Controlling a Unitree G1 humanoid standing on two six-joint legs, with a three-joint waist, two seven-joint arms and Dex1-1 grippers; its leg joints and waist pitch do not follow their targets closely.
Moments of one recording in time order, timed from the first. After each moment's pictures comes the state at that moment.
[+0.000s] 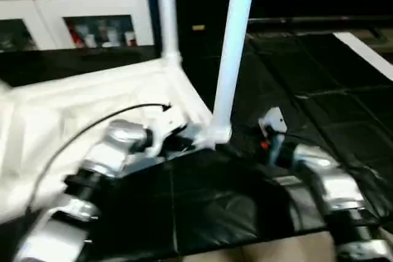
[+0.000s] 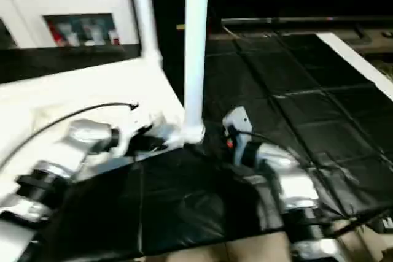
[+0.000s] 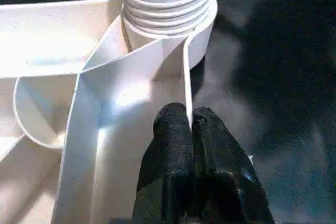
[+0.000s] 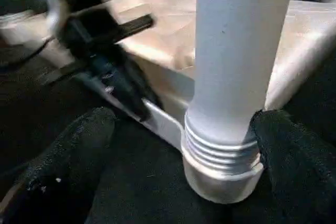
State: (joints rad) left arm -0.62 0.43 -0.32 0.52 0.02 0.18 -1.22; right arm -0.36 -0.36 0.10 0.28 0.27 0.24 1.11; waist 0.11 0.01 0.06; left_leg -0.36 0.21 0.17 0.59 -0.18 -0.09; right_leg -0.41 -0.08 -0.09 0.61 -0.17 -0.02
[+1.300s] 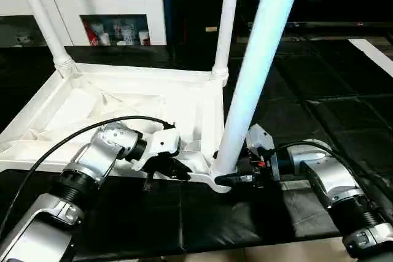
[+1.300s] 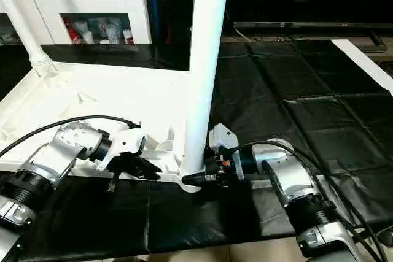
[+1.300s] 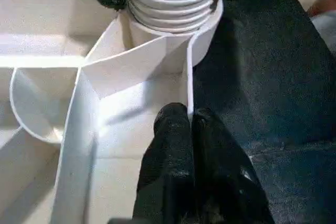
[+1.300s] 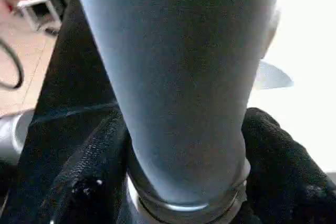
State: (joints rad) left arm -0.60 0.45 -0.37 0.52 -0.01 0.07 -1.40; right arm -0.43 -0.37 0.23 0.41 0.21 0.17 1.28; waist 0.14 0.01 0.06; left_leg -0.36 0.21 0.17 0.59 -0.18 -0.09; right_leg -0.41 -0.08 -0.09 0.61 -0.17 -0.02
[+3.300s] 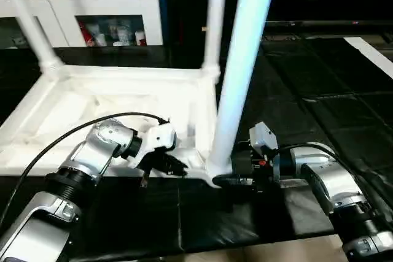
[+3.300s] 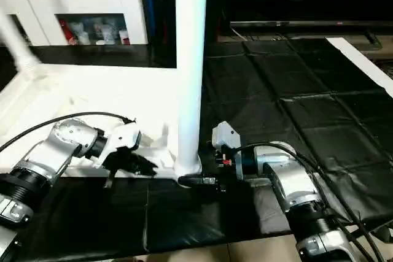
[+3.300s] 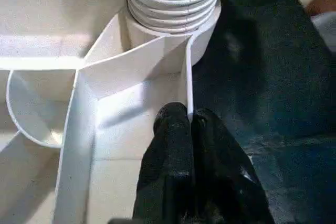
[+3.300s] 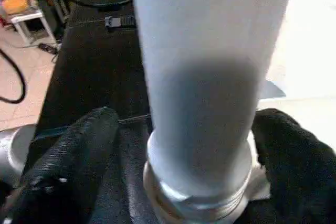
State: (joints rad) left arm -0.62 0.49 -0.37 0.54 0.00 0.04 -1.46; right arm -0.41 -0.38 0.22 0.34 0.23 0.14 1.32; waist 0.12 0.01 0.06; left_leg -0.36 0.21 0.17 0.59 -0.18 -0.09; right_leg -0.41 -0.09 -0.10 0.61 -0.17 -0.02
